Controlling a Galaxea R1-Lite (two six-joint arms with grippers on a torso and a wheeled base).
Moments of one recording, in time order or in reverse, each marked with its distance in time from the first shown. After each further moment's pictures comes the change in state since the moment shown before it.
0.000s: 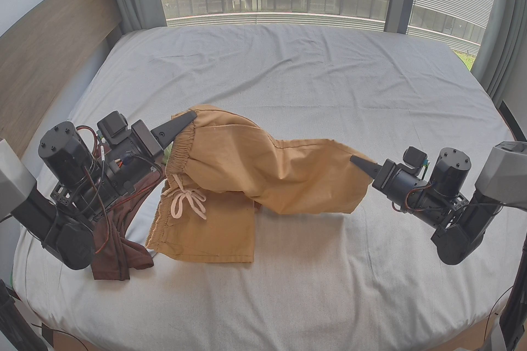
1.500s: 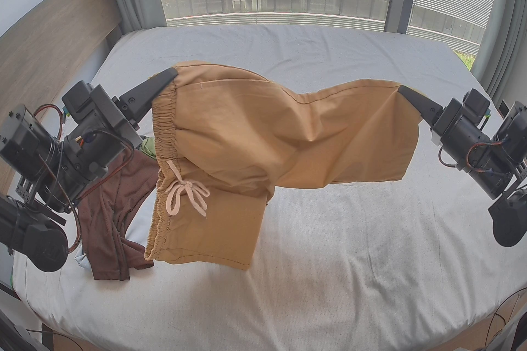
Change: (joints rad) left arm -0.031 -0.203 0.017 0.000 -0.002 -0.104; right arm -0.034 -0.433 0.017 0.143 0.008 -0.007
